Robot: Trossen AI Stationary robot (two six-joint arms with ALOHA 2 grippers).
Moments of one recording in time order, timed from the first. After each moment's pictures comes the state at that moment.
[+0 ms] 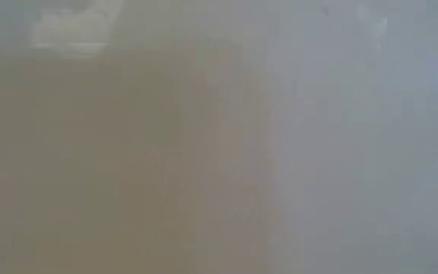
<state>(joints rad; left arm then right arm) 0.09 1.06 0.47 -0.72 -0.29 -0.66 -0.15 1.53 1.15 -0.10 0.28 -0.32</state>
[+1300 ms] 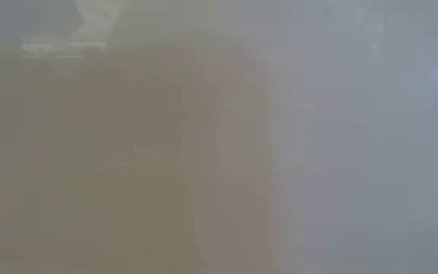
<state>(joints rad) 0.12 1.06 0.32 -0.51 -0.28 -0.66 -0.15 1.53 1.15 -0.08 0.28 -0.31</state>
